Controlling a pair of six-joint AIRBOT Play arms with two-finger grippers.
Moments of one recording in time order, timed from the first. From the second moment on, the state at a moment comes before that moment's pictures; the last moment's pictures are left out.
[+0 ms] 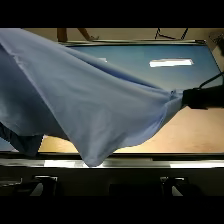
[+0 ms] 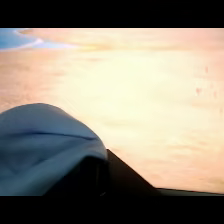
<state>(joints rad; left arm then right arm) 0.11 -0.72 1.35 0.64 -0.47 -1.13 0.00 -0.96 1.38 -1.44 1.53 1.59</state>
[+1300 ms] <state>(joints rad) 0.14 -1.28 0.80 1.00 -1.38 -1.44 0.00 -1.18 0.90 -1.39 1.19 1.74</state>
